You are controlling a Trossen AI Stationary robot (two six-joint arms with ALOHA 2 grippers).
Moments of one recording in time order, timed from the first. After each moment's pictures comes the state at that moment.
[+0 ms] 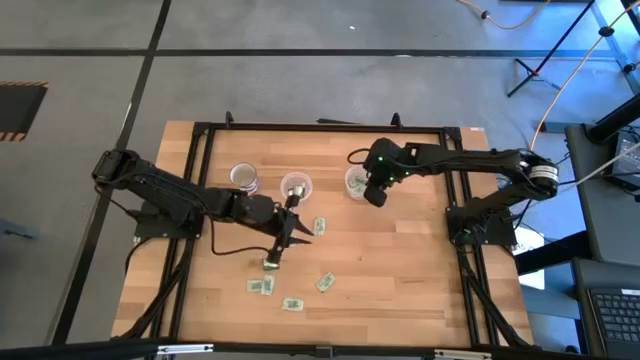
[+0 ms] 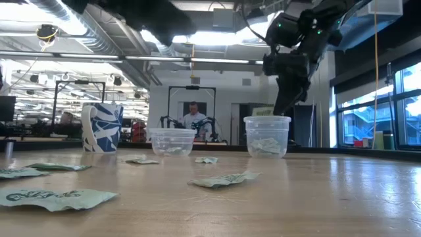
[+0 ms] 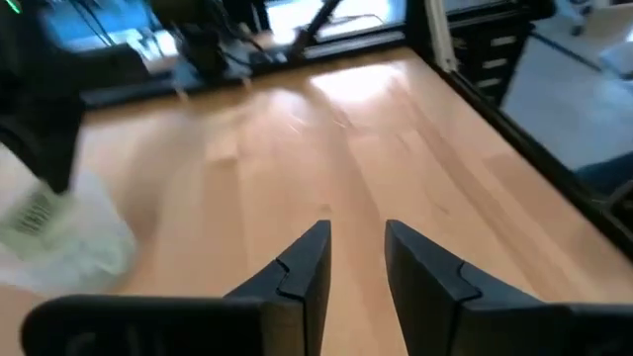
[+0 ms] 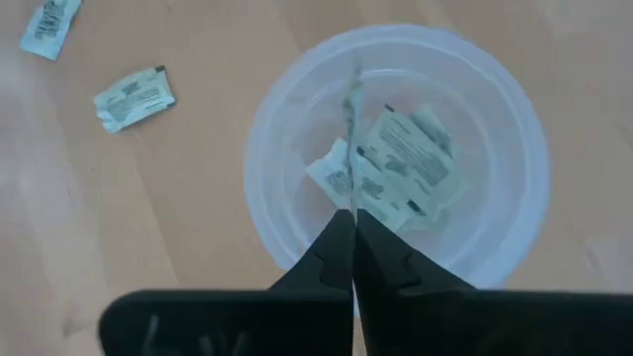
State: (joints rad) left arm -0.19 1.34 0.78 0.14 0.02 0.08; right arm -0.35 1.44 0.91 -0.51 -0.11 0.15
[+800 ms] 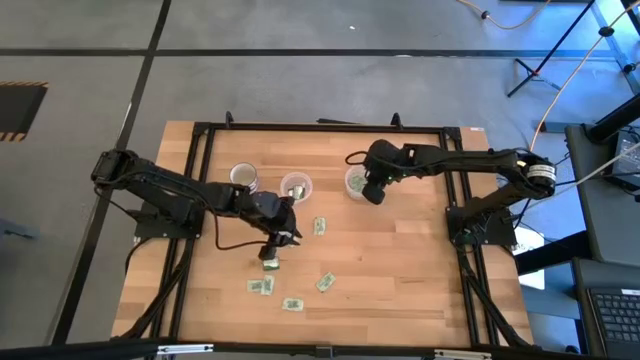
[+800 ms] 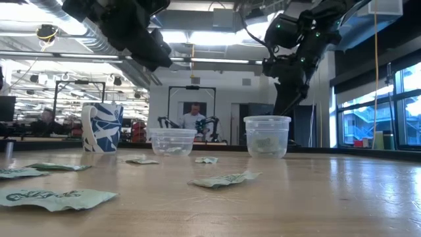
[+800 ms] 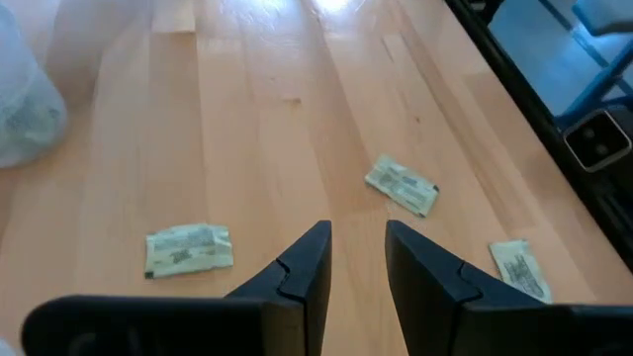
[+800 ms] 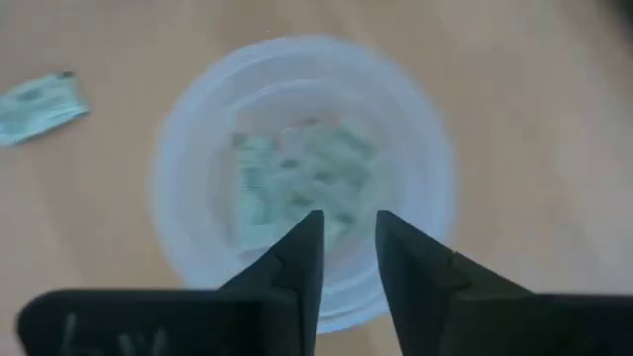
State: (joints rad) left arm -0.14 1.34 0.78 -0.09 0.15 -0.04; right arm -0.35 1.45 0.91 -0.51 0.07 0.13
